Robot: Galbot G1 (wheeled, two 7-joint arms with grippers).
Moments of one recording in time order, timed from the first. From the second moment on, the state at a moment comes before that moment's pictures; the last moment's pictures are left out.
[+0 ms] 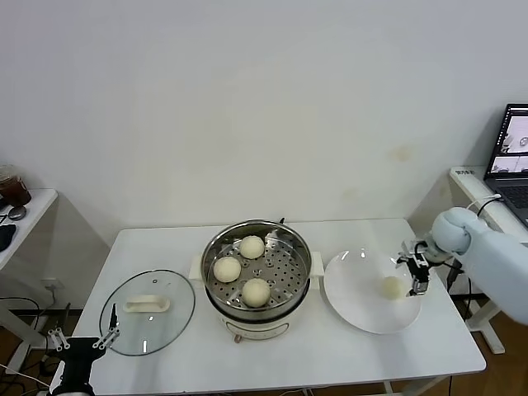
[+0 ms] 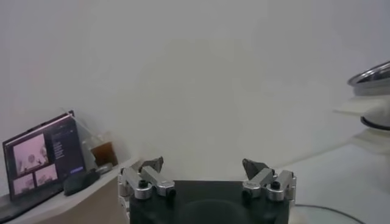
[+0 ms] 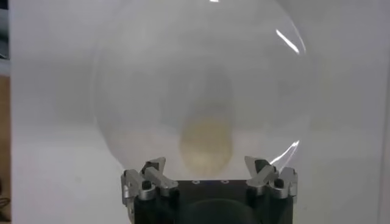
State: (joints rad) left arm 1.72 -1.31 -0.82 -1.92 0.02 -0.28 -0.13; right arm -0.14 0.68 -0.55 1.14 -0.30 -0.09 -1.20
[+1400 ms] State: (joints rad) left arm 1.70 -1.30 -0.82 -1.91 0.03 -0.28 -0.13; right arm -0.03 0.69 -0.62 1.16 -0.26 -0.16 -1.22
